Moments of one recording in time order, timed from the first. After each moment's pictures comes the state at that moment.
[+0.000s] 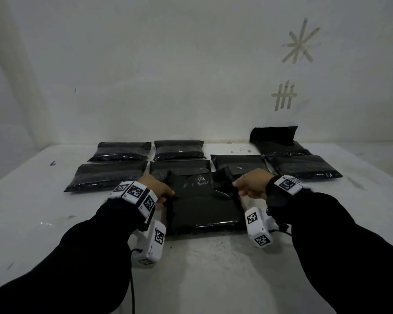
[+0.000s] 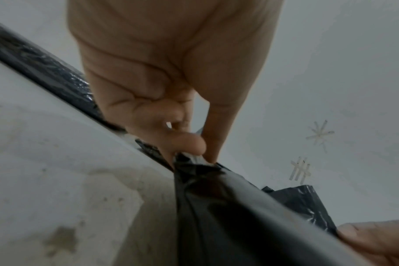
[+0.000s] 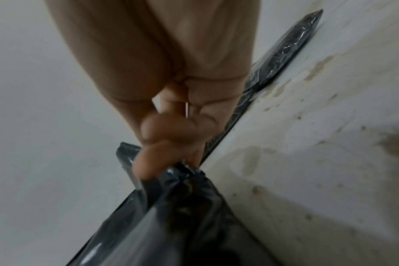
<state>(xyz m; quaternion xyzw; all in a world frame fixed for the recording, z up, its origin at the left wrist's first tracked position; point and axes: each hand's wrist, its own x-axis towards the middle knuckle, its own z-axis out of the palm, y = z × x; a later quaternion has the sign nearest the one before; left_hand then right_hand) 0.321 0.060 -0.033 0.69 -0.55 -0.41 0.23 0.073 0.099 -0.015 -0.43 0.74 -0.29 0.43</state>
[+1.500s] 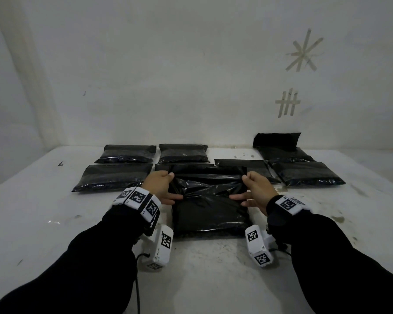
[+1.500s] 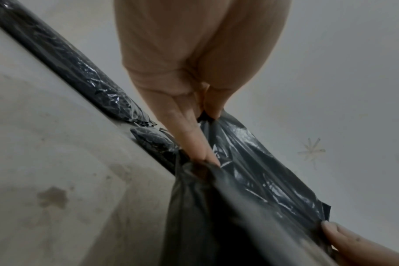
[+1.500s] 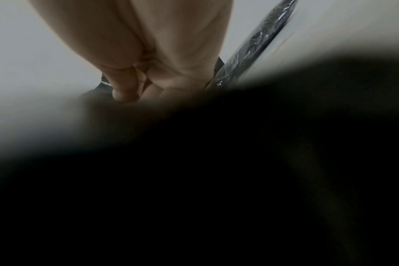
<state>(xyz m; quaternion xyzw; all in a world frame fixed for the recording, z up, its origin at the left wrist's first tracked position) 0.315 0.079 -0.020 0.57 -0.46 -0.56 0.39 0.079 0.109 -0.043 -0.44 0.58 -0.51 0.46</state>
